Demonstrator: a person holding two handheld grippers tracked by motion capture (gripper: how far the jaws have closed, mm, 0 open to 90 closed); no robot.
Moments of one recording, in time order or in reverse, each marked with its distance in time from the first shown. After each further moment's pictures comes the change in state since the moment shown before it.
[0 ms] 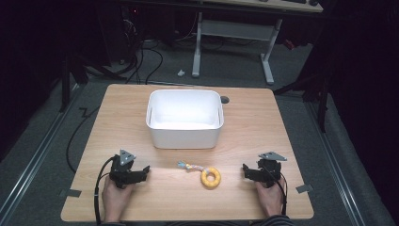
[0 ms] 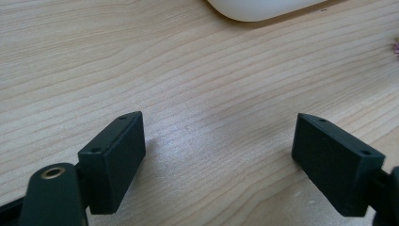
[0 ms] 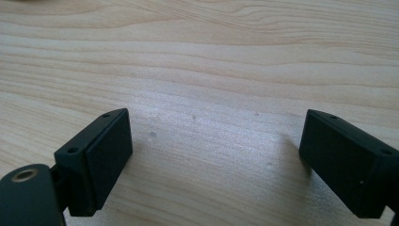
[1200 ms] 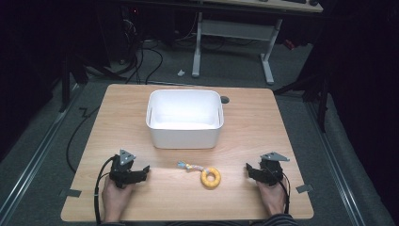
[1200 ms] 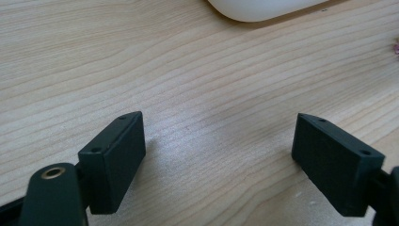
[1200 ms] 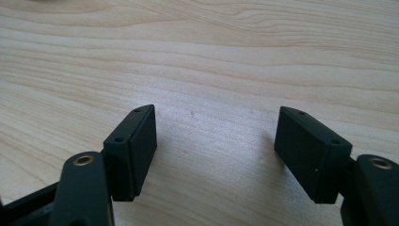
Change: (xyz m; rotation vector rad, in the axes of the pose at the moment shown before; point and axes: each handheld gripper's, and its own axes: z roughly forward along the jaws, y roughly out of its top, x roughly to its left) left arm 0.000 0.000 0.000 0.000 0.000 -0.001; right arm -0.005 0.000 -0.007 -0.002 0.022 -0.024
